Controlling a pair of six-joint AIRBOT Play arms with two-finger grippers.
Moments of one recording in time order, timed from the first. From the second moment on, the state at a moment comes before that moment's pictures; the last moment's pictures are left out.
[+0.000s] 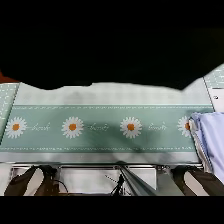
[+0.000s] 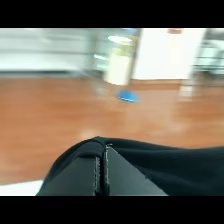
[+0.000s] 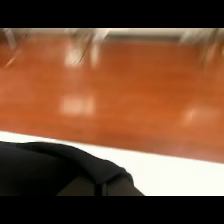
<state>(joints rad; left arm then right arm) 0.40 -0.74 1.75 0.80 -1.17 -1.29 -0.15 -0.89 2.10 -1.23 1.47 1.51</state>
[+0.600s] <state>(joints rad) 0.19 -0.49 1.68 1.33 -1.30 -1.45 -0.15 -0.65 1.90 -1.35 1.67 1.55</state>
